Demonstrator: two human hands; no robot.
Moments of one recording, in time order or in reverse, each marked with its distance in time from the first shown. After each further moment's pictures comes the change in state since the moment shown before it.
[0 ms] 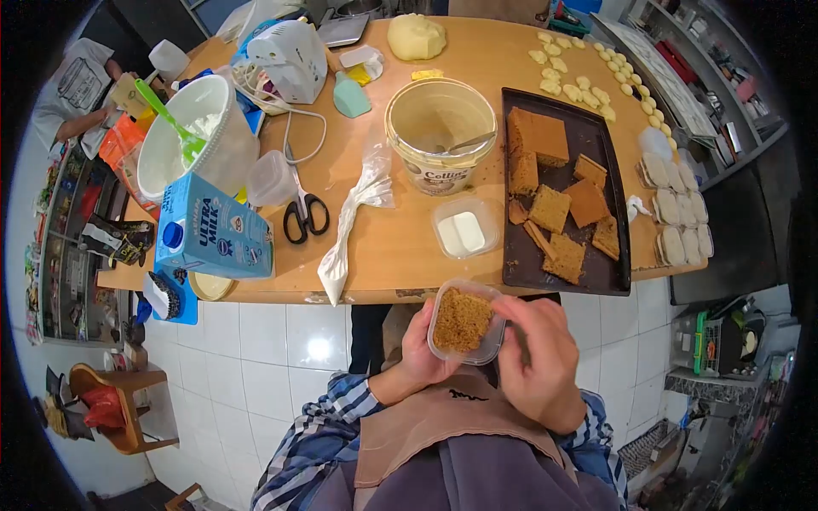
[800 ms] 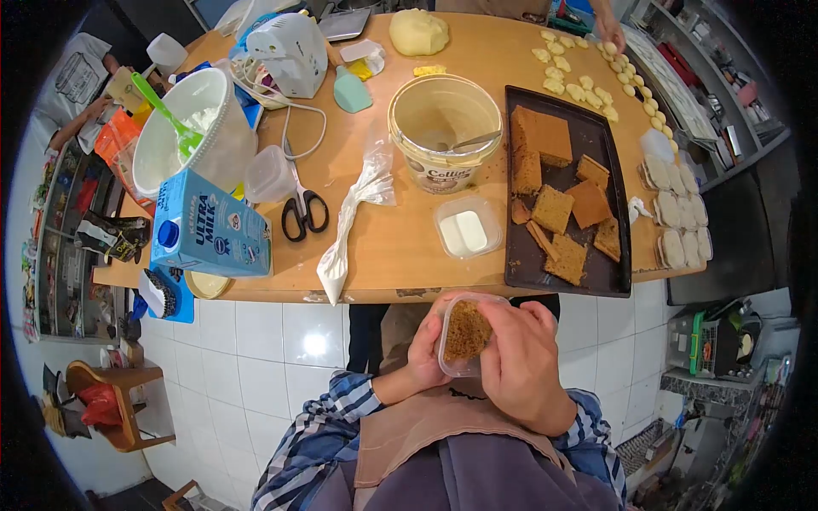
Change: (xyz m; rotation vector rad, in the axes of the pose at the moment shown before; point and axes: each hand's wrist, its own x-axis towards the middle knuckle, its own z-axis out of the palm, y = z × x) left_hand -0.004 -0.003 0.009 0.195 0.041 0.115; right_hand 0.001 -0.006 0.015 -0.131 -0.116 -0.037
